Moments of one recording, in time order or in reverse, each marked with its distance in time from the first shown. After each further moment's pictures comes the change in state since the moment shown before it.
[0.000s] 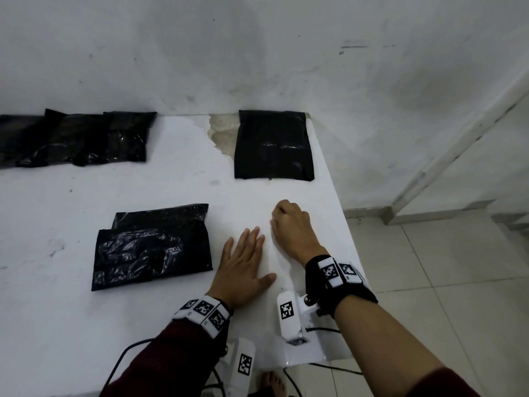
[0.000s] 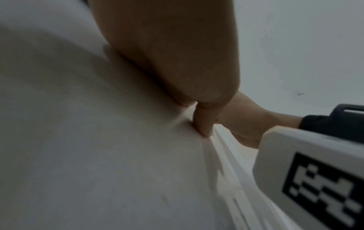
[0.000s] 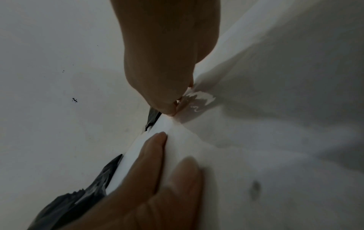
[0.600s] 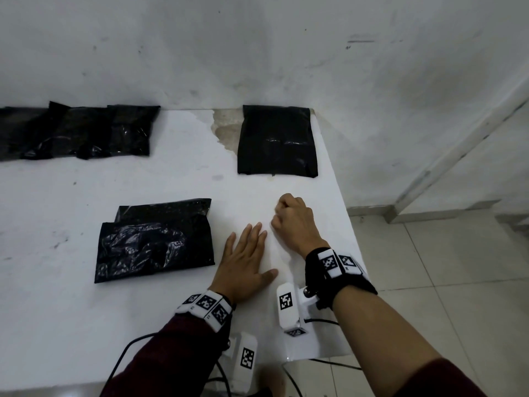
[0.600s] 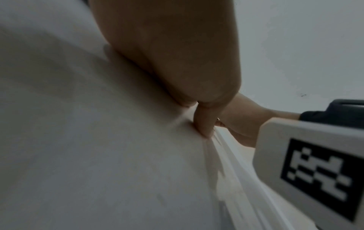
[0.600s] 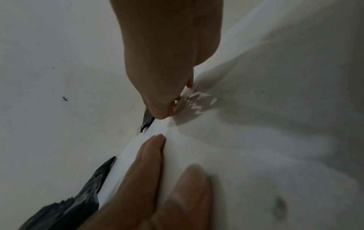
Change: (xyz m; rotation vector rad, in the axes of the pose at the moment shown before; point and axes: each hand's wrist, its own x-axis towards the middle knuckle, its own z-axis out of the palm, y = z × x) left_hand 0.001 -0.001 0.002 0.027 0.008 -0.008; right_hand 0.005 0.001 0.002 0.090 0.039 0.042
